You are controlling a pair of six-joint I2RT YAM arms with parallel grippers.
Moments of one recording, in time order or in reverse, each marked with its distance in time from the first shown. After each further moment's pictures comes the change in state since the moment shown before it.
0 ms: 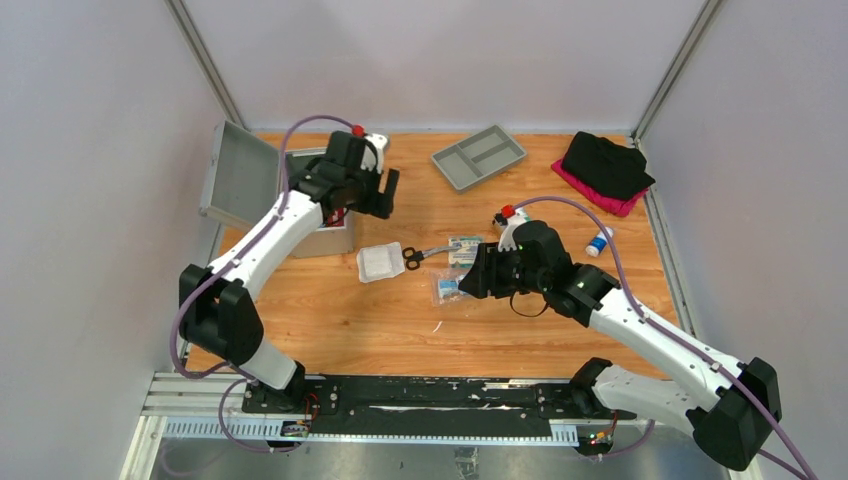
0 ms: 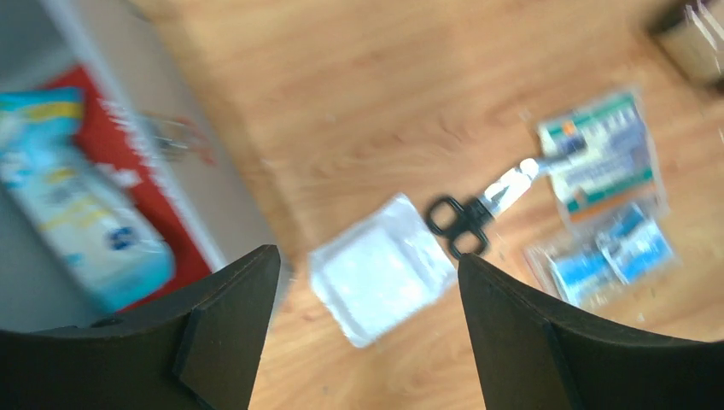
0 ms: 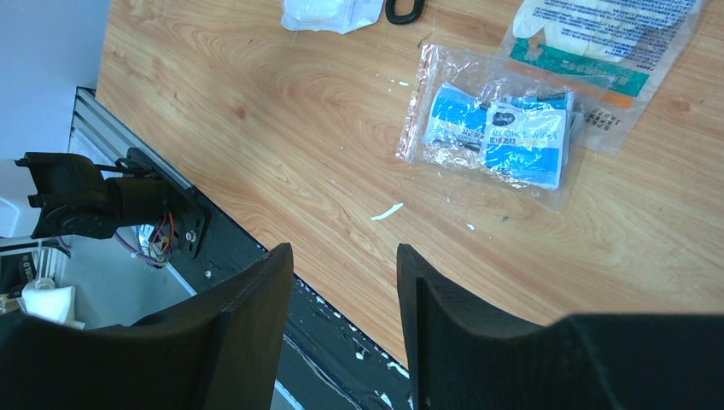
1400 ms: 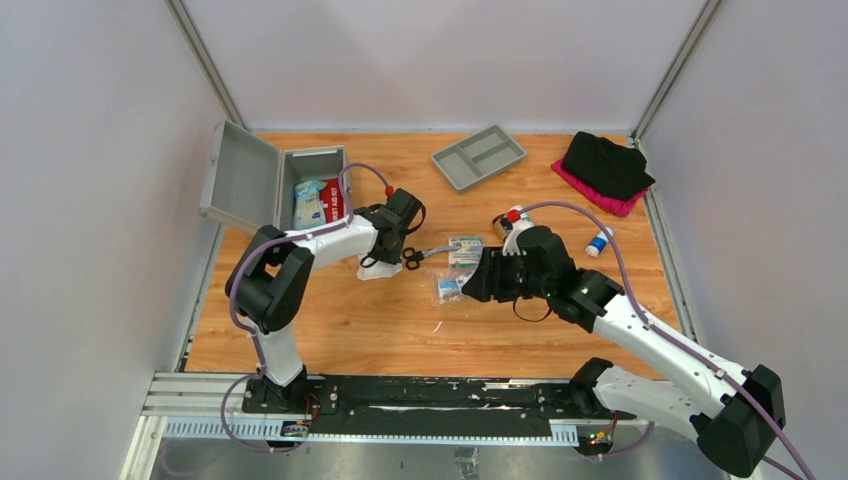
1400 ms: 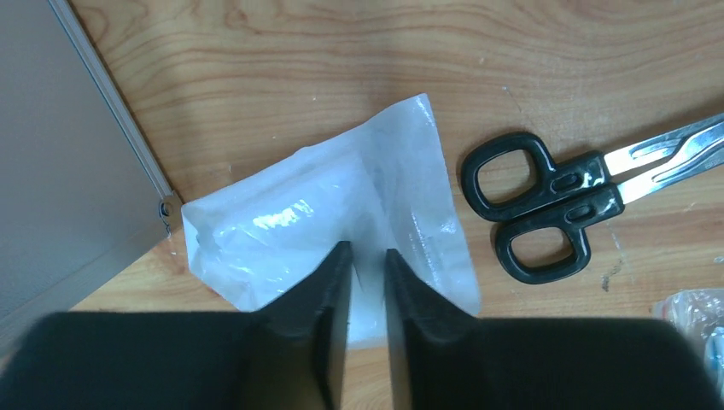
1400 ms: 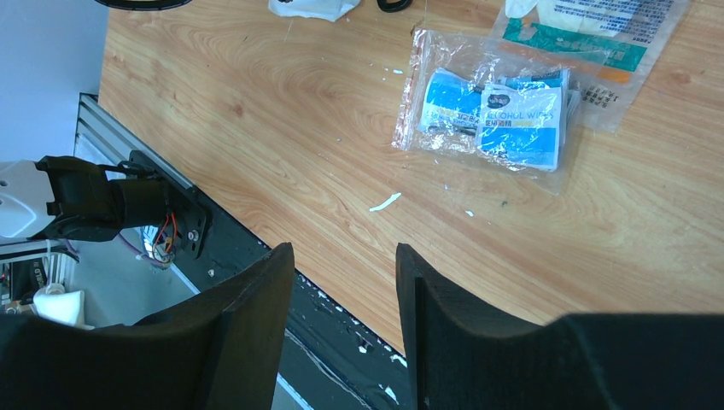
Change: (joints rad) left arm -0.249 0.270 -0.248 0.105 -0.311 -0.258; right arm 0.000 -0.043 -0.039 -0.005 0.011 0.037
